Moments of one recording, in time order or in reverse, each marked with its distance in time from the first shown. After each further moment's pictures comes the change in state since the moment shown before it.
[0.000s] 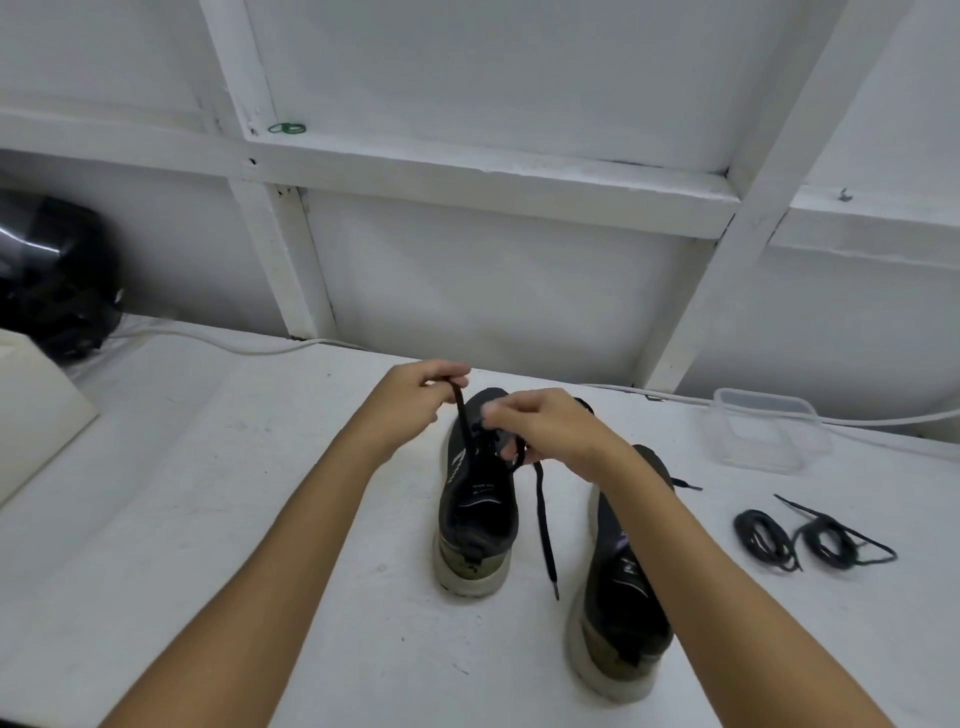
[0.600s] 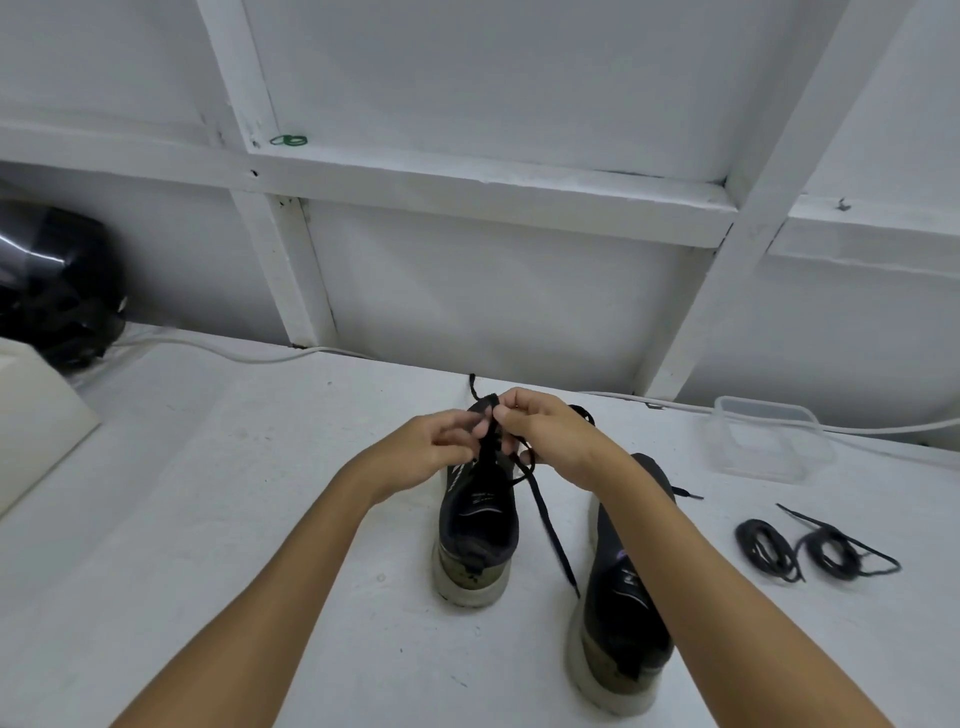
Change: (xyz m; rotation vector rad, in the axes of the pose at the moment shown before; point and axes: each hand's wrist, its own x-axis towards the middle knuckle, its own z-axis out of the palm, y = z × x) left_hand -0.006 -0.032 0.011 0.075 -0.318 -0.031; right_hand 0.002 -0.002 0.000 0.131 -0.097 -0.069
